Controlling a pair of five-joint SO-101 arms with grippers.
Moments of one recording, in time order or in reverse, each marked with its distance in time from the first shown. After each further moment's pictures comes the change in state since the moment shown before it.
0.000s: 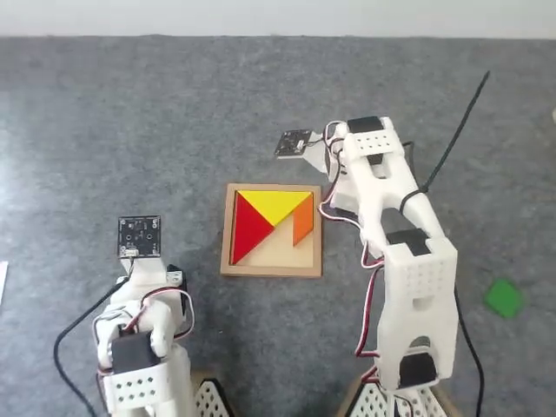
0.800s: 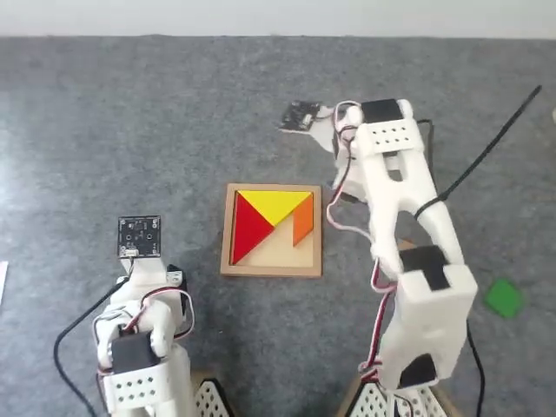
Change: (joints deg) left arm 0.0 0.0 0.0 0.0 0.0; right arm -1.7 -16.7 1.1 6.9 -7.6
